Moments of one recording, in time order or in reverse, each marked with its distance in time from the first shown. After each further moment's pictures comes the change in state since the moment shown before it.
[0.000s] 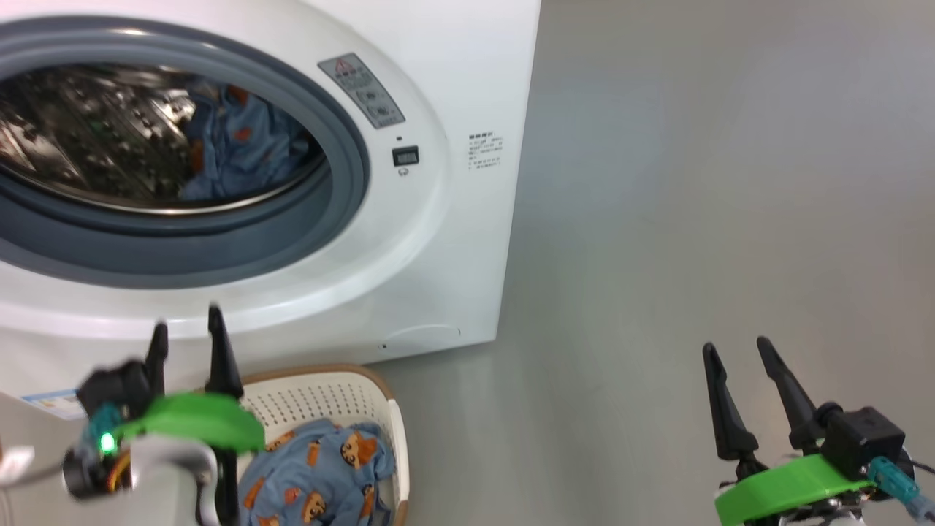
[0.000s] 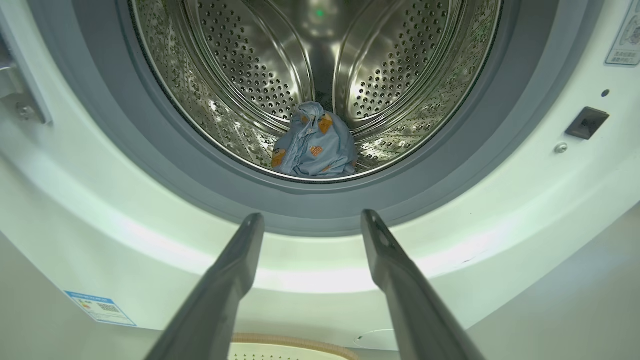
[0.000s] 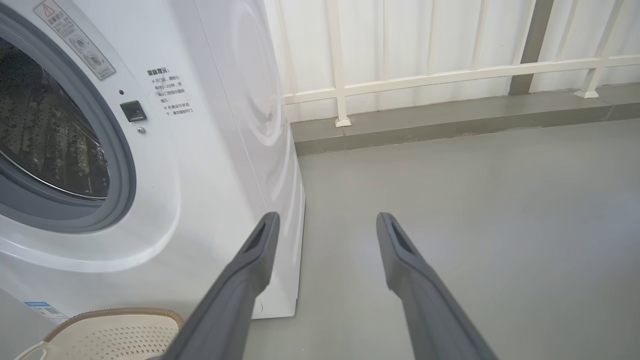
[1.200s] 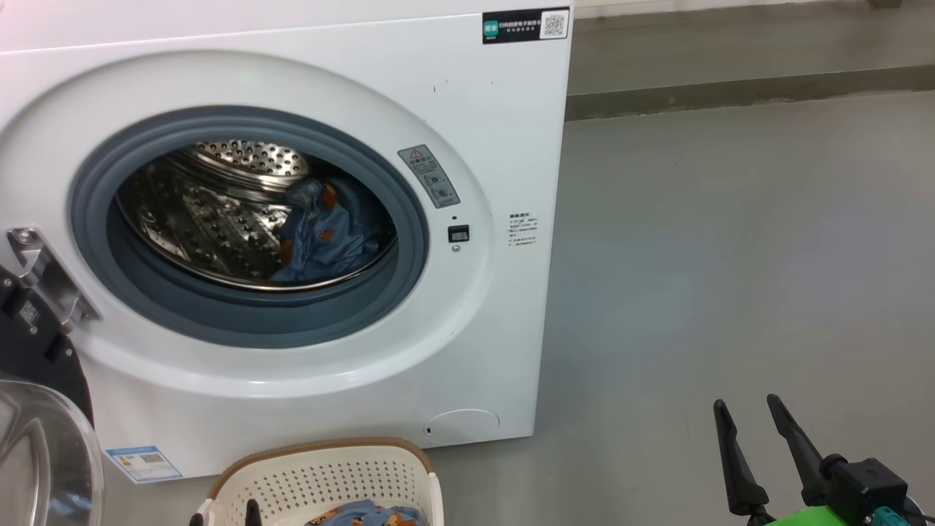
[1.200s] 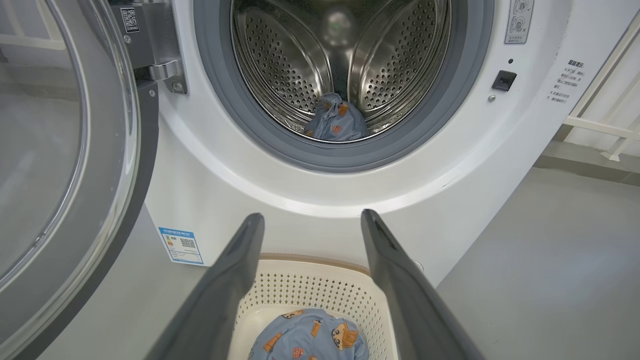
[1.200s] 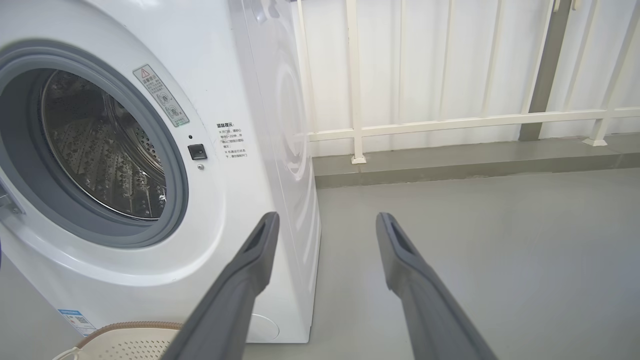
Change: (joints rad) left arm 0.573 0.005 -0.090 -0.374 0.012 0.067 0.000; right arm 0.120 0.001 -0.021 -0.003 -0.025 0.000 0.000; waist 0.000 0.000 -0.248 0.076
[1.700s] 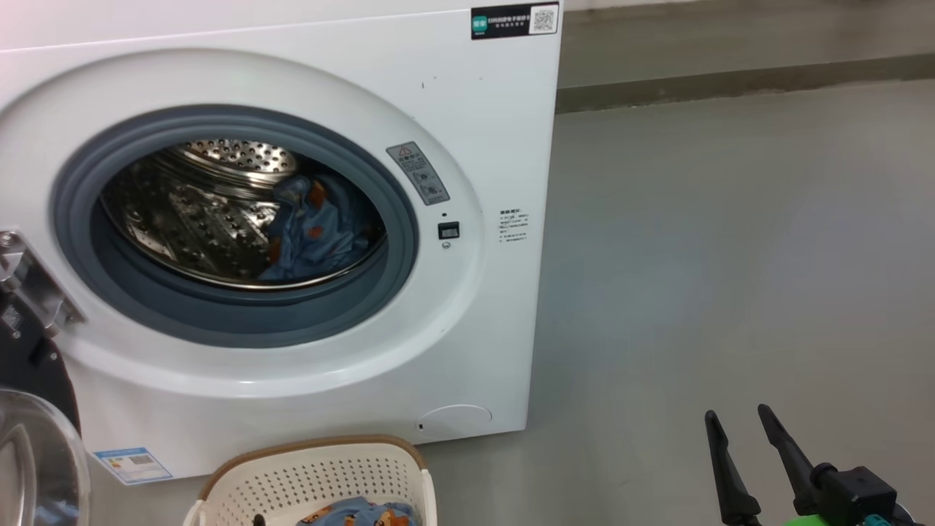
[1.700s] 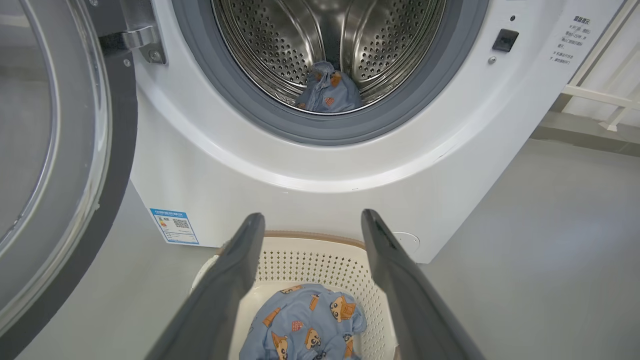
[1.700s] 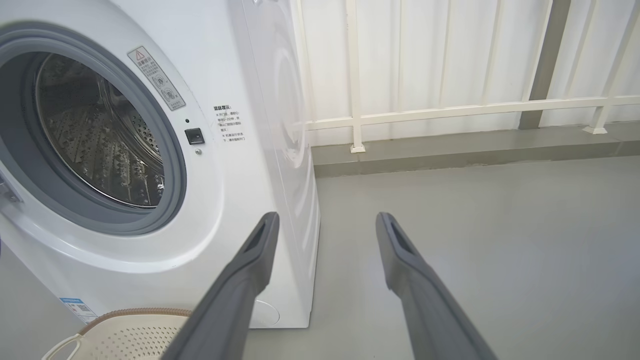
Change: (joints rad) left arm 0.018 0.018 -0.023 -0.007 -0.008 0.007 0.043; right arm 0.018 0.000 0.017 0.004 -0.002 0.000 0.000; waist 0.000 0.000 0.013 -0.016
